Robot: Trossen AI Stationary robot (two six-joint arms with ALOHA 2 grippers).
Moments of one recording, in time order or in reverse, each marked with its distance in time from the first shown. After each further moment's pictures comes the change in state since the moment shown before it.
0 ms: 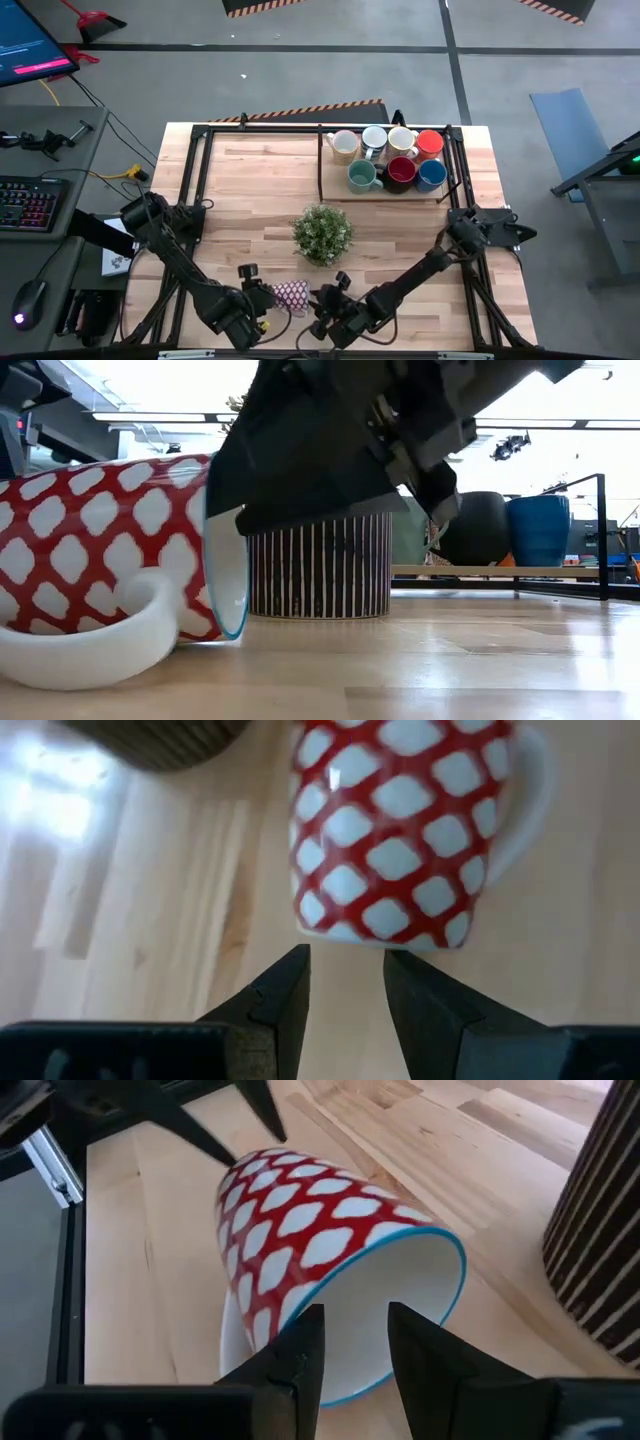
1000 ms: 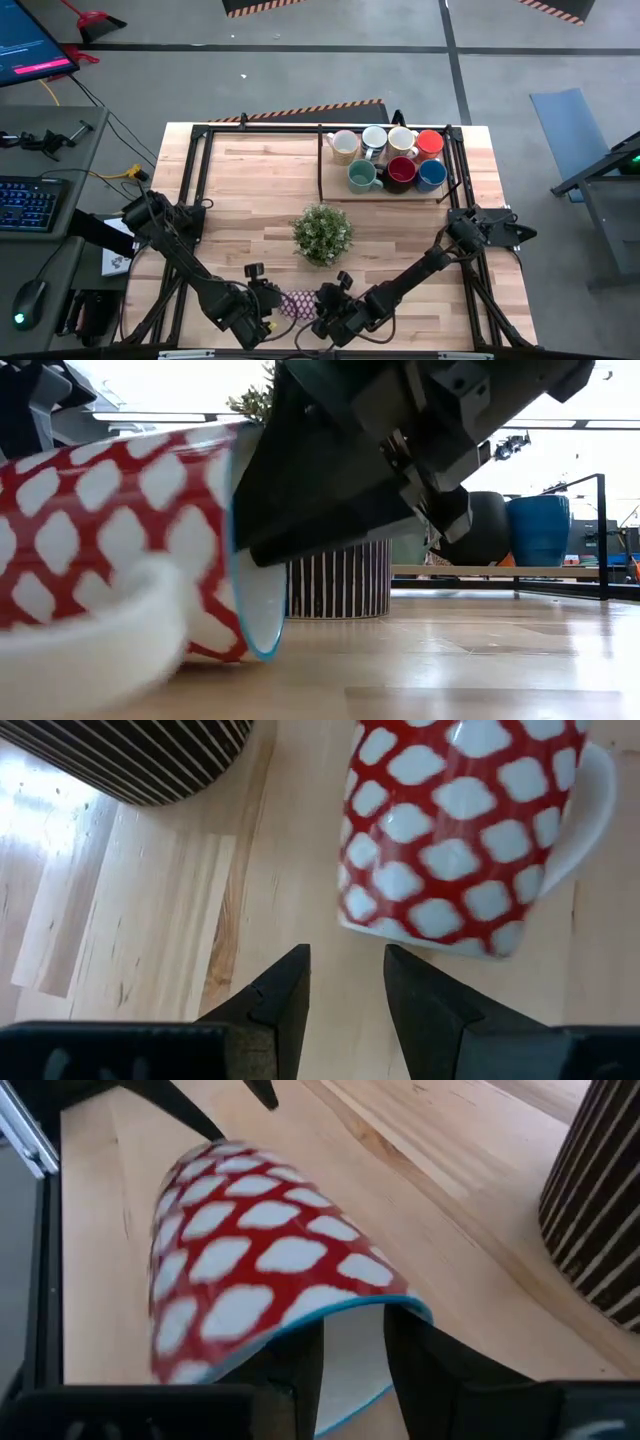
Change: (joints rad) left arm 0.035 0.000 0.000 0.077 0.000 0.063; right arm -0.010 0.000 0.000 -0.075 -0.066 0.059
